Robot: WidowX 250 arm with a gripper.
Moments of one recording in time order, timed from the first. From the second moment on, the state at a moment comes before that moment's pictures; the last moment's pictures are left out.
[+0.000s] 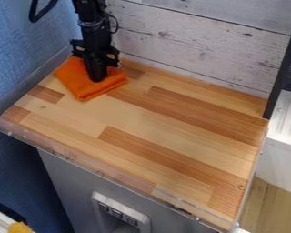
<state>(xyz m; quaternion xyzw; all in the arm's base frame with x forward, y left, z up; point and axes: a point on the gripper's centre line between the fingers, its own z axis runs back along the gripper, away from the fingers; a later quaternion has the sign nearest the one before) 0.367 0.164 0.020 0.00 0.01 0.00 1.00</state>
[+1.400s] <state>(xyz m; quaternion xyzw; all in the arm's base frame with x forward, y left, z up) 0.392 0.051 0.103 0.01 -0.01 0.00 1.00</state>
